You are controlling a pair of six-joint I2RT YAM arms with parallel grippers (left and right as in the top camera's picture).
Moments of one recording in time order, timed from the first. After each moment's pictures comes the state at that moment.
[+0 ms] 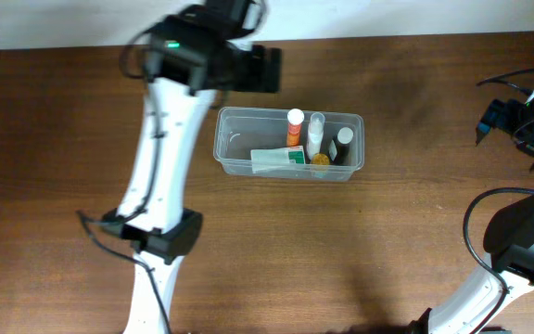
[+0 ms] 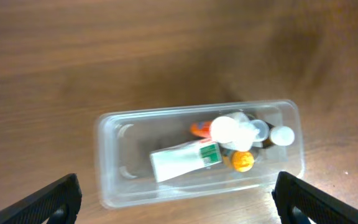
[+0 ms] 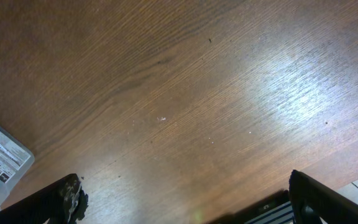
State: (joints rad) left arm -0.41 2.32 3.03 -1.68 0.04 -0.28; right arm -0.45 2.05 2.16 -1.69 0.03 0.21
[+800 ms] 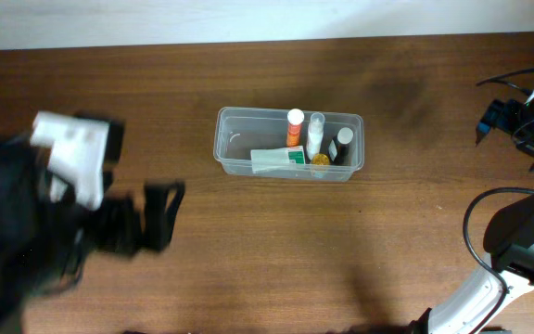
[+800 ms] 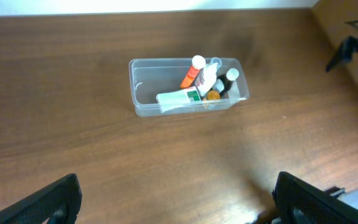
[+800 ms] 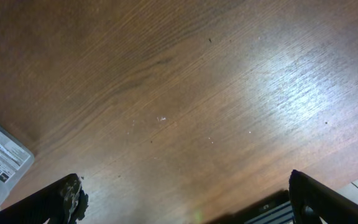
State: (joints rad) left arm -0.23 1.24 2.17 -1.65 0.21 -0.15; right arm -0.45 2.05 2.16 -1.69 0.03 0.21
